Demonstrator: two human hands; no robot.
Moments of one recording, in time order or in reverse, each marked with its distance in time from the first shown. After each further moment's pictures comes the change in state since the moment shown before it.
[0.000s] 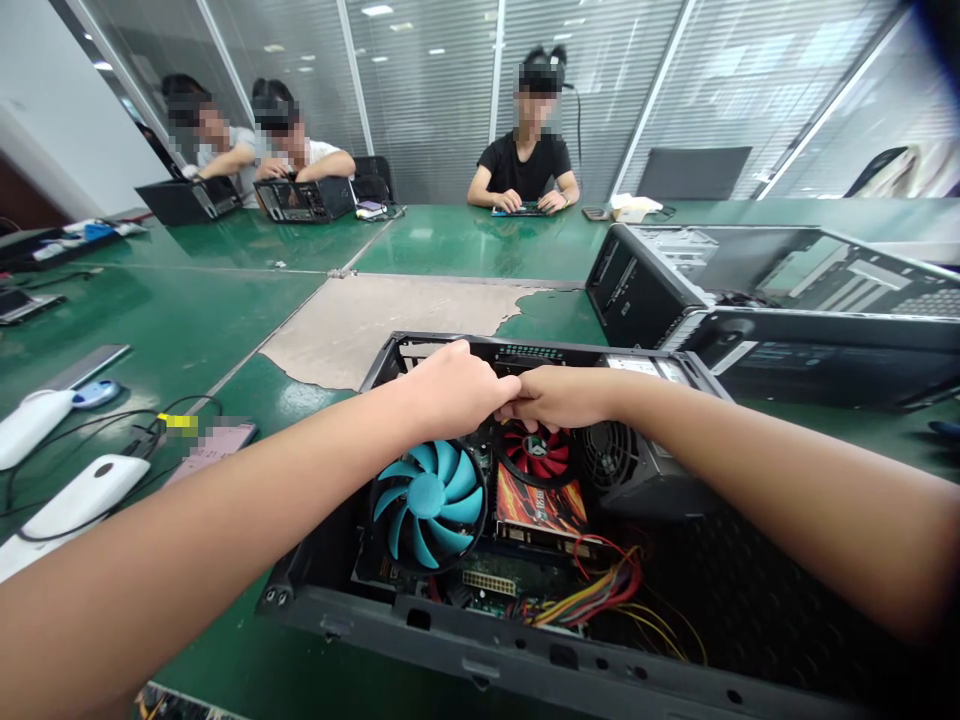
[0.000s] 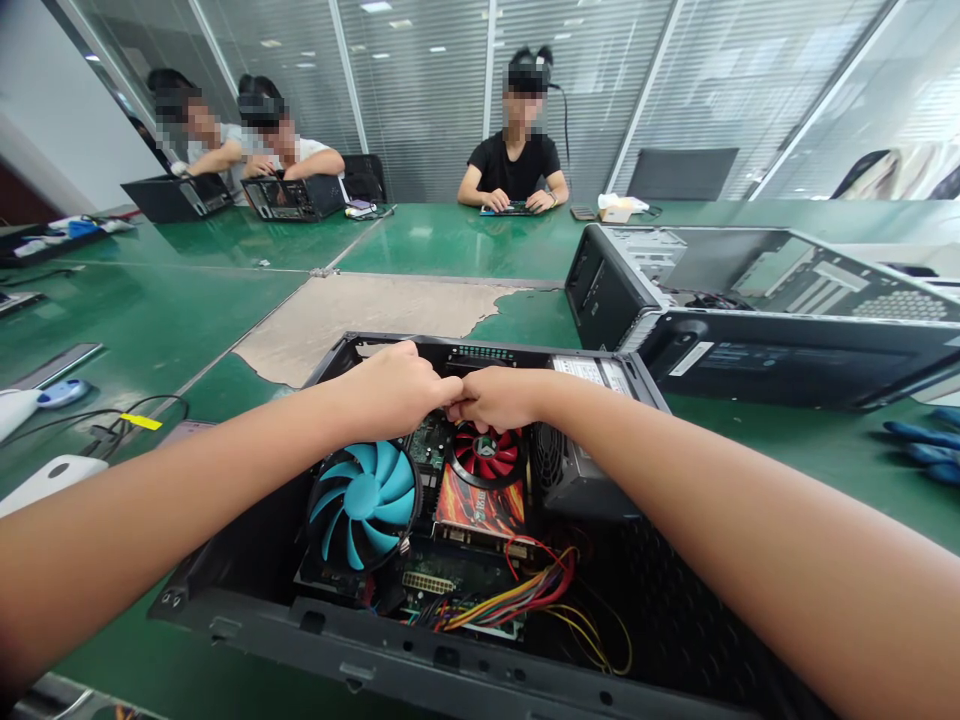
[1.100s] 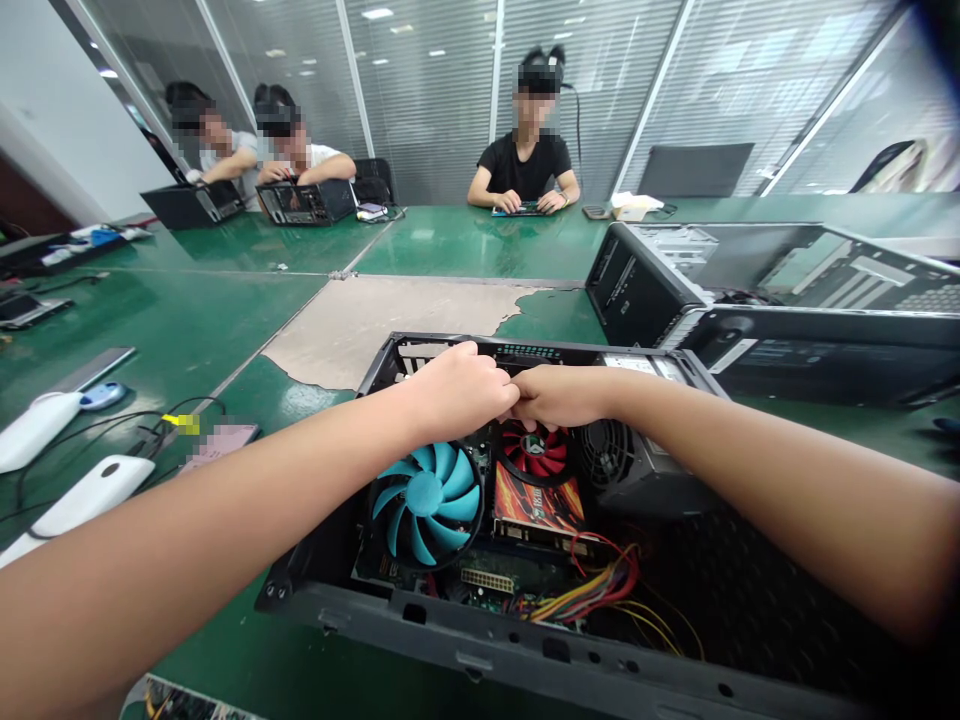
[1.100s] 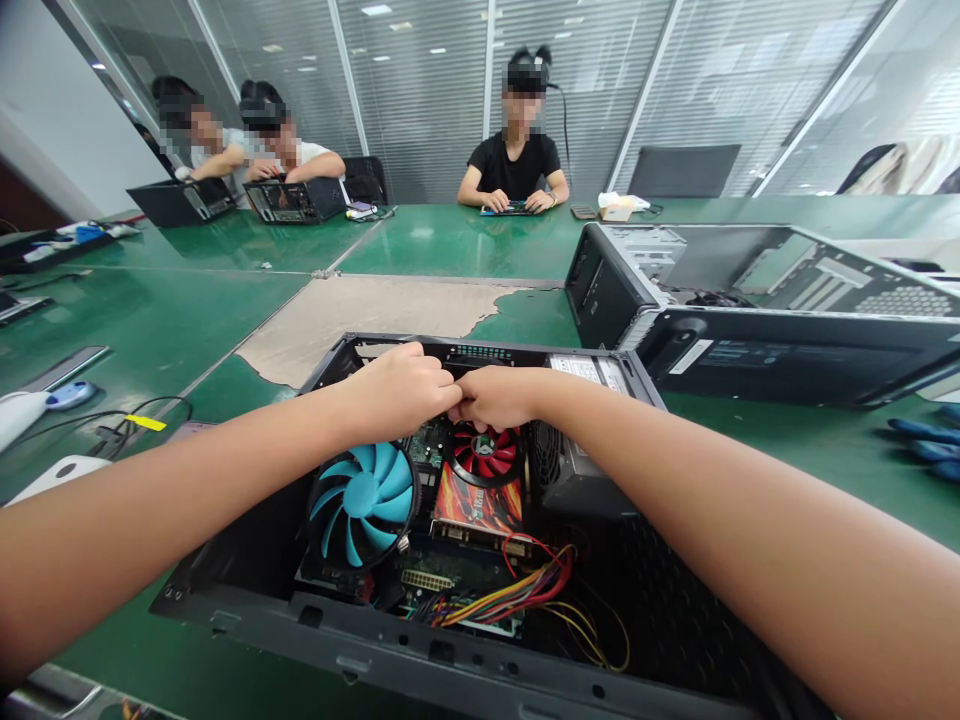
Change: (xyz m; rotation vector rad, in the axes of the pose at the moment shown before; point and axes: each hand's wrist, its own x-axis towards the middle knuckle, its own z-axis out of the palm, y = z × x) left_hand 0.002 0.004 0.003 0.039 0.119 0.069; right_hand -0.002 0.000 -0.002 0.010 -0.006 -0.015
